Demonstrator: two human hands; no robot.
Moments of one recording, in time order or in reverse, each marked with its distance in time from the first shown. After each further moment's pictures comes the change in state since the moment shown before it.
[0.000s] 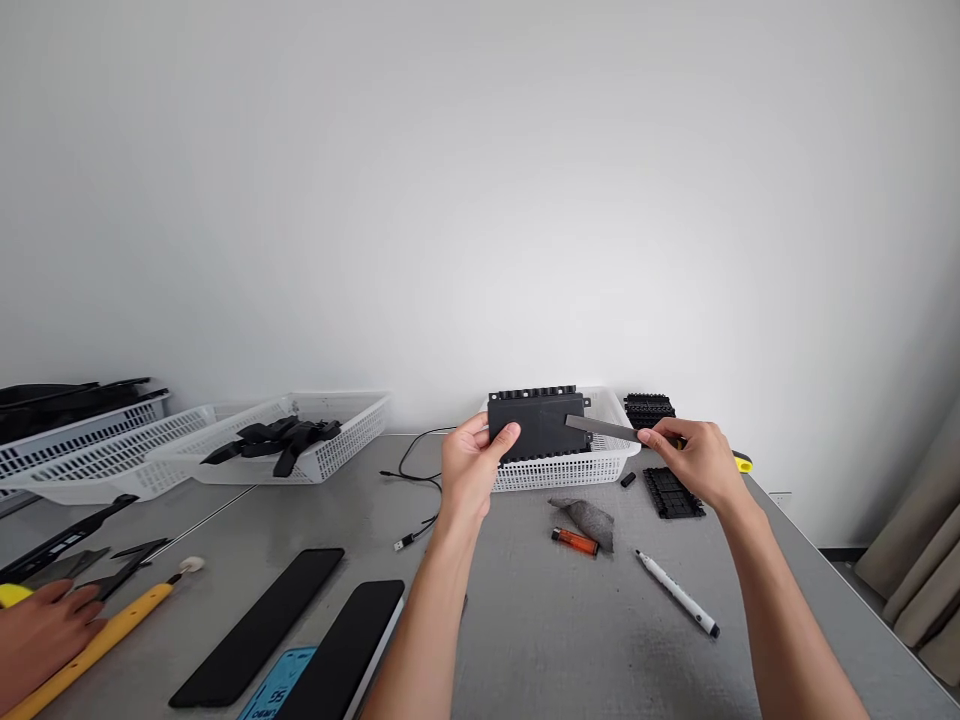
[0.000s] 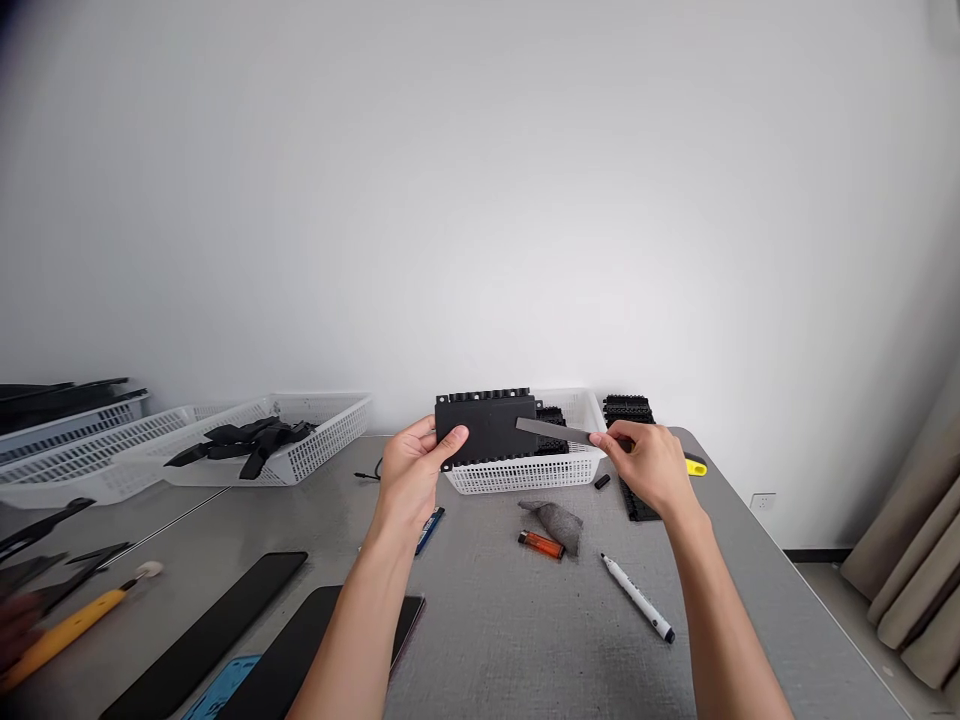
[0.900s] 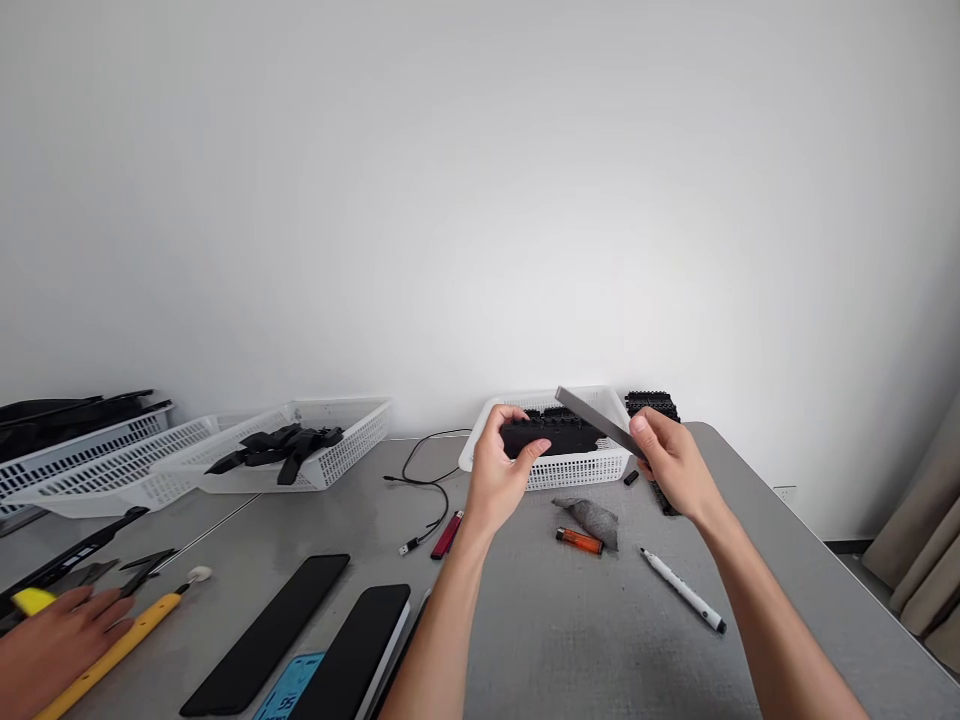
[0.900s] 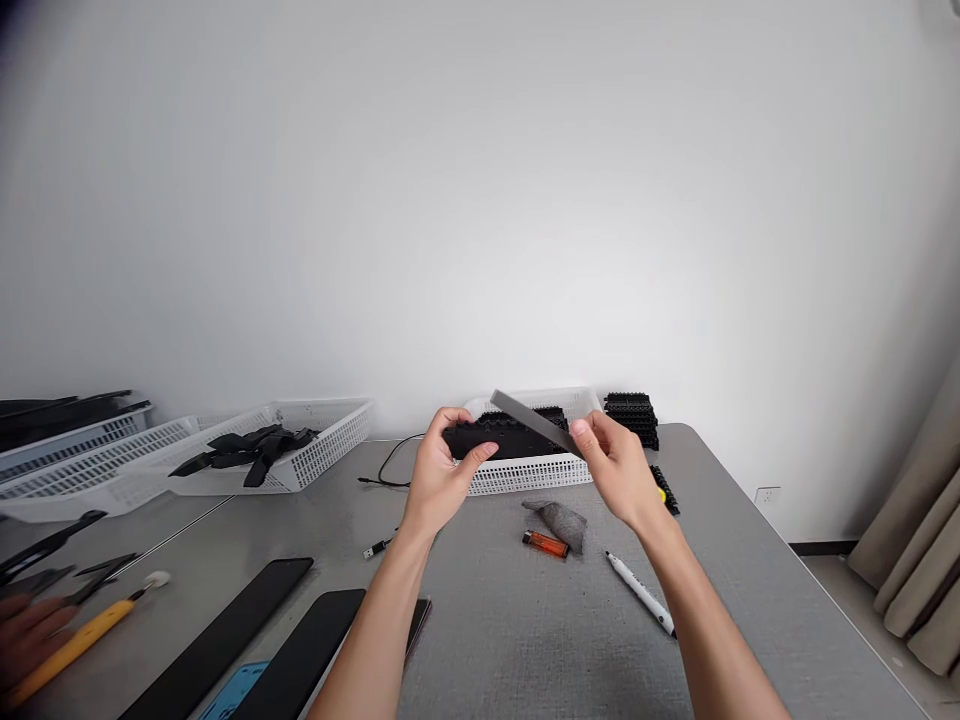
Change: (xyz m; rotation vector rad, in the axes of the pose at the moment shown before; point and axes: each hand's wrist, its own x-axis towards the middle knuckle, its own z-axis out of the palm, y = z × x) left_hand 0.000 -0.009 -0.001 0.447 -0.120 0.310; right_hand -0.010 -0.046 0.021 0.448 -0.058 0.021
